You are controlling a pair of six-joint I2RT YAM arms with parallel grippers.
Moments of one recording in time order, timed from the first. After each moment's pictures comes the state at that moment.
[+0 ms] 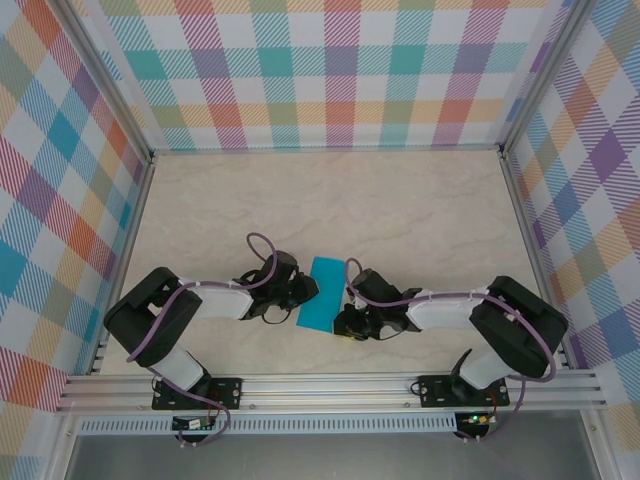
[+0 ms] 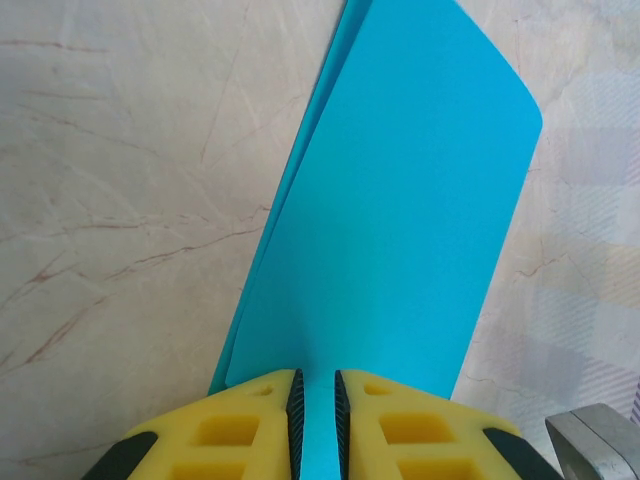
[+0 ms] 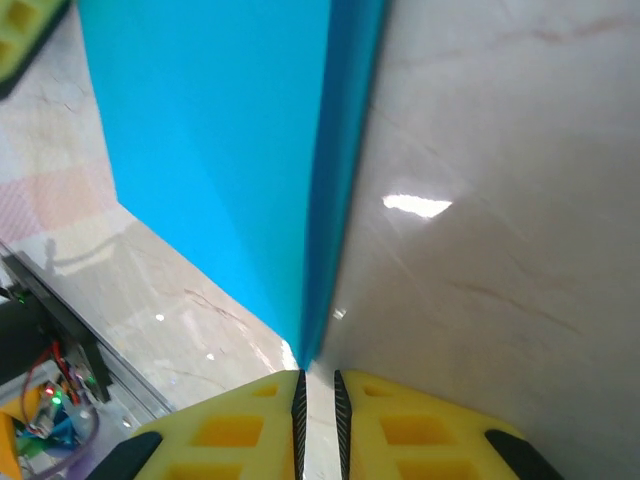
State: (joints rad) left arm -0.71 1.59 0.56 0.22 0.19 -1.09; right arm 0.89 1.49 0.52 -0.03 -0.46 1.02
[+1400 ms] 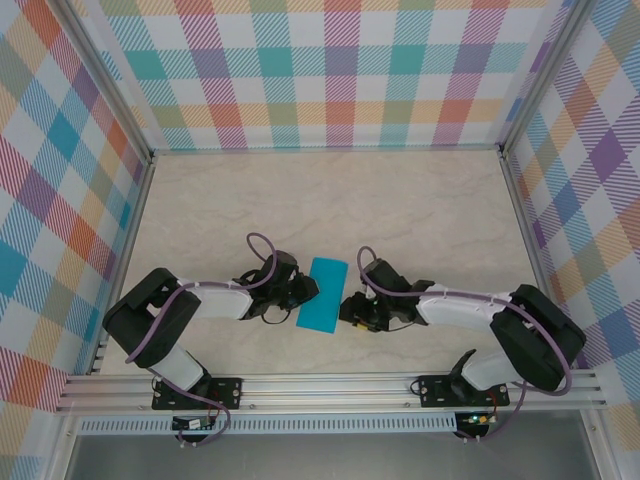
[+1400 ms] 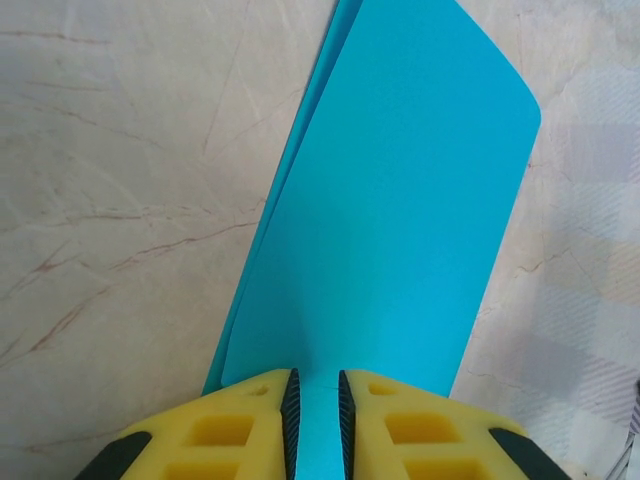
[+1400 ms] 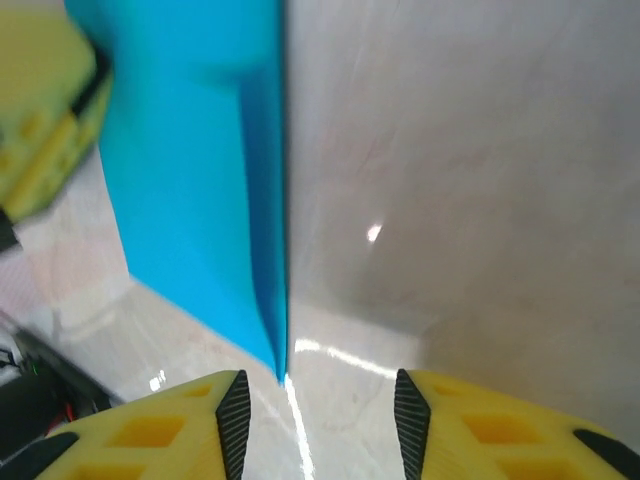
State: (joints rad) left arm -0.71 1.58 0.56 0.20 0.20 -1.08; right arm 0.80 1.40 0.56 -0.19 -0.36 1.05
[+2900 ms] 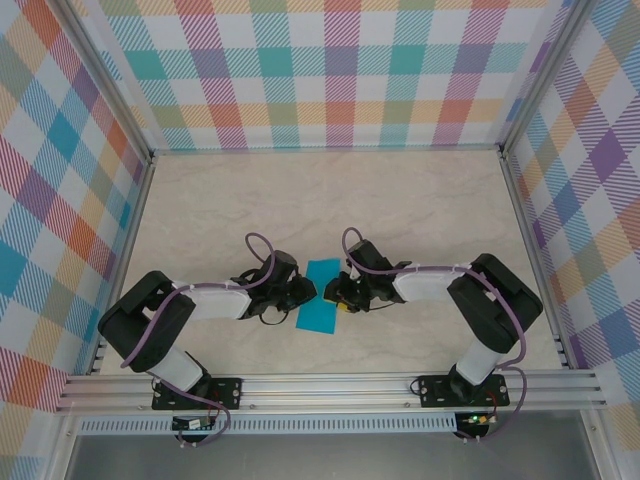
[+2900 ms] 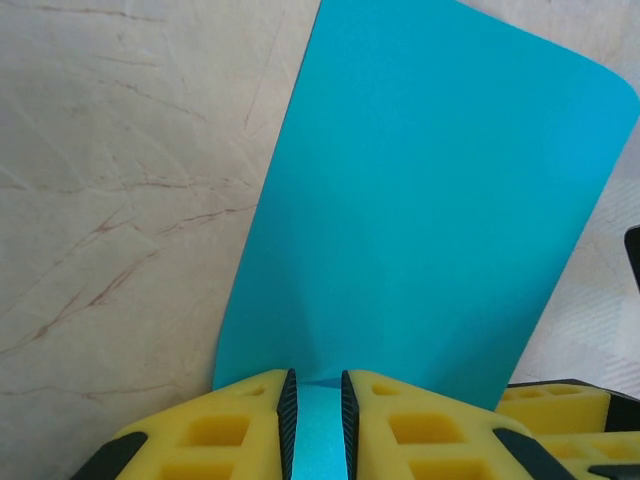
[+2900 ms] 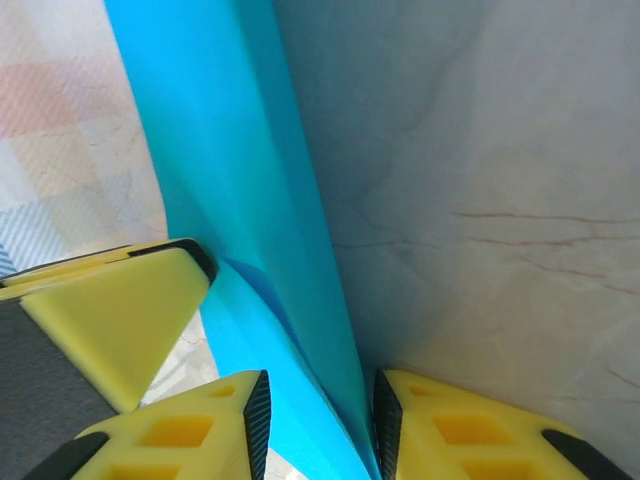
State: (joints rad) left arm -0.71 1.55 0.57 0.11 0.19 -1.08; right arm 0.76 1.67 0.74 -0.04 -0.44 1.10
